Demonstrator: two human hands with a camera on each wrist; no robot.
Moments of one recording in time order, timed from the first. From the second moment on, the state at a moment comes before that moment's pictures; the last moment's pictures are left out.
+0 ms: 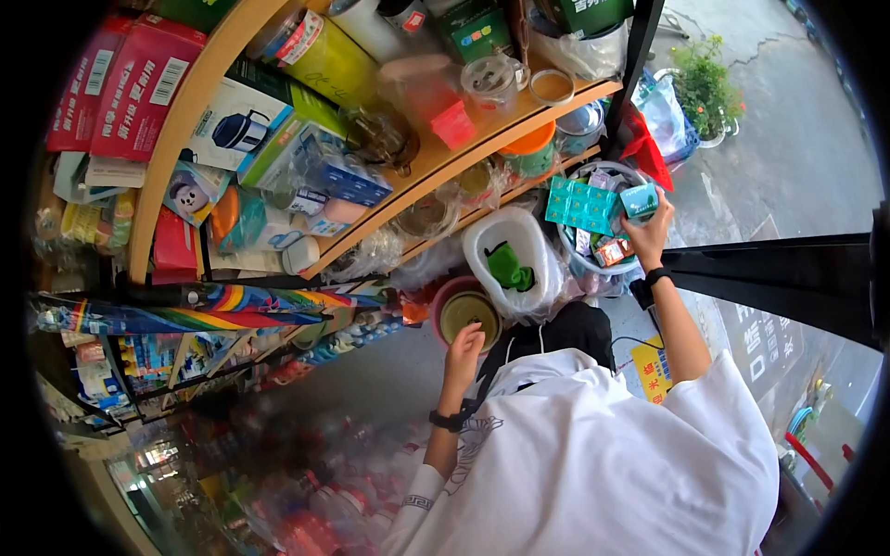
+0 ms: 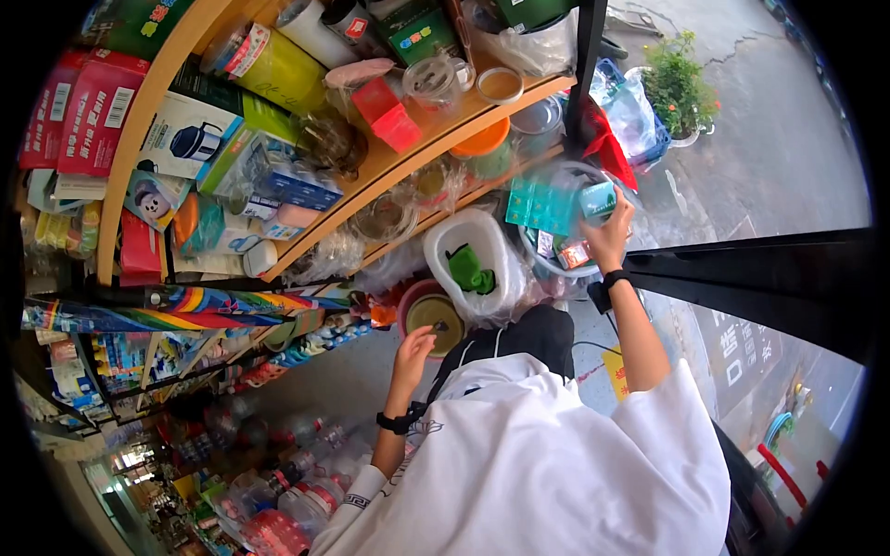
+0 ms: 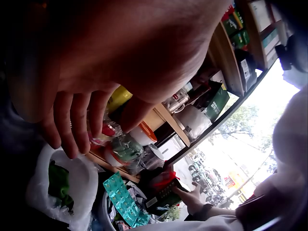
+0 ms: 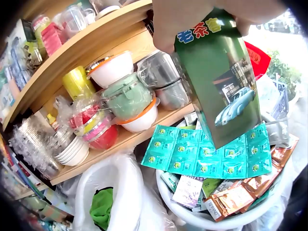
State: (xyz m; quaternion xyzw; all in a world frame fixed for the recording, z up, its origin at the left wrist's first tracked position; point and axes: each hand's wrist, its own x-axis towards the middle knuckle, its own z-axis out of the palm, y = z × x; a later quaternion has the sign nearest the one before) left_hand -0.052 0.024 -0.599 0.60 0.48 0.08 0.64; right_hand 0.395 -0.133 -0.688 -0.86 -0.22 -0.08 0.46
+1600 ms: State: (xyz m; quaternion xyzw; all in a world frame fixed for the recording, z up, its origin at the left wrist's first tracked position) left_hand -0.021 0.006 -0.601 0.59 0.53 0.02 0.61; right_hand 0.535 -0.080 -0.802 -0.95 -0.14 0.07 0.26
